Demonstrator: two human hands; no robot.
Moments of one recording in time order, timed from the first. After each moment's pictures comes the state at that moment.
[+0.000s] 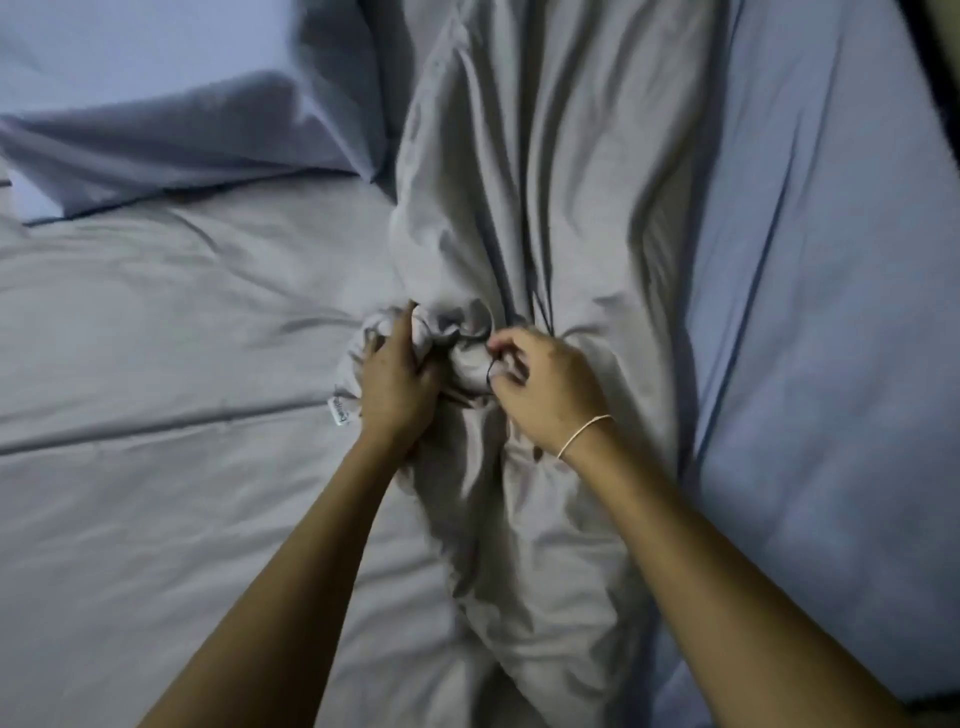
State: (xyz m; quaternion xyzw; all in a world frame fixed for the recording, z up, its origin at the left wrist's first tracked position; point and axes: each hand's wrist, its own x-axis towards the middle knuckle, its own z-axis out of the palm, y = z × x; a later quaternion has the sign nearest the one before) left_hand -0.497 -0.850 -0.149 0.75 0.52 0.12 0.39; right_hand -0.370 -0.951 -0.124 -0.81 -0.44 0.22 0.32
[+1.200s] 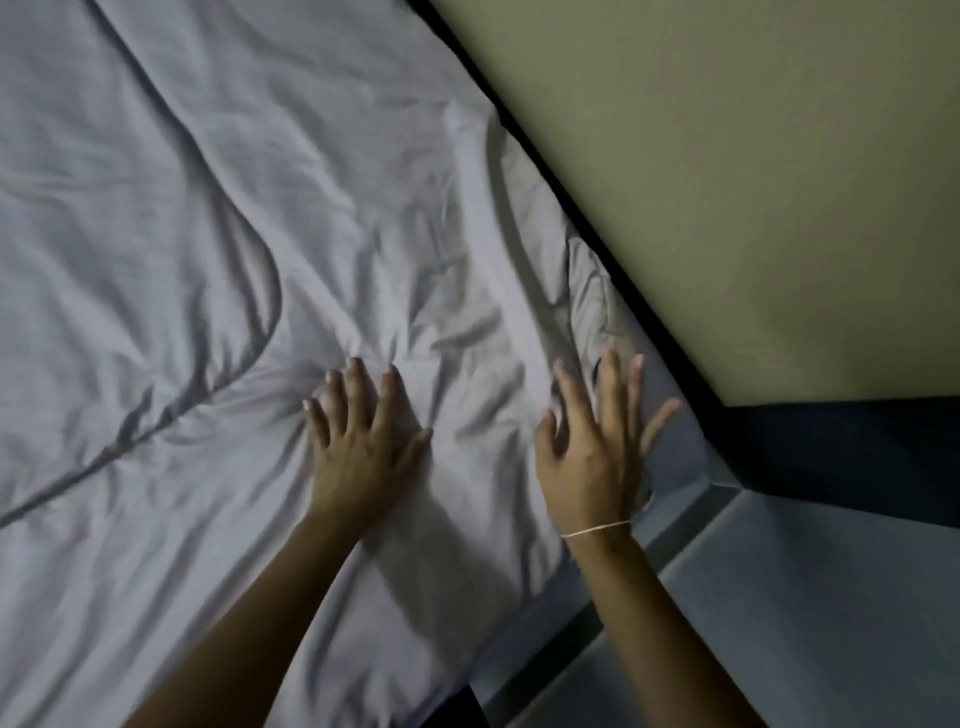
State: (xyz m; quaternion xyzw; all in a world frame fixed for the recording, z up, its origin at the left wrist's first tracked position) left_hand -0.265 -1.122 -0.174 0.95 0.21 -0.12 0.19; right_hand -0.176 -1.314 -0.117 -0.97 -0.17 -0.10 0.16
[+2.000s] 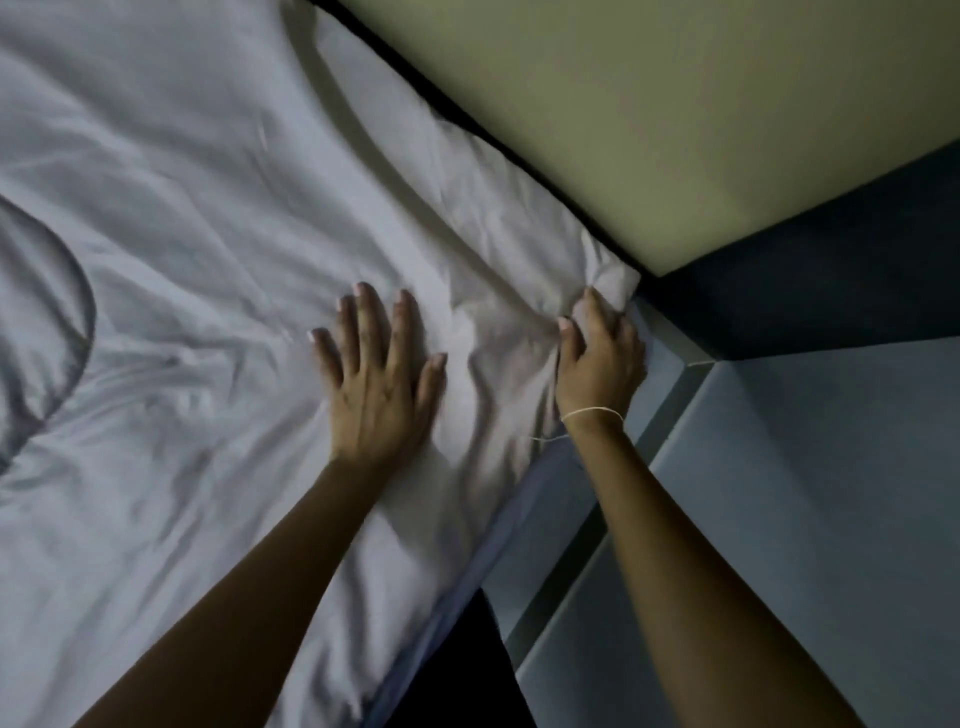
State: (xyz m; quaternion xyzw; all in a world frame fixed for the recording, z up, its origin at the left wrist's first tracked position) left_hand -0.211 -1.216 -0.186 0.98 0.08 -0.08 0.16; right_hand -0.147 -1.414 -0.192 -0.96 0.15 0.00 0.22
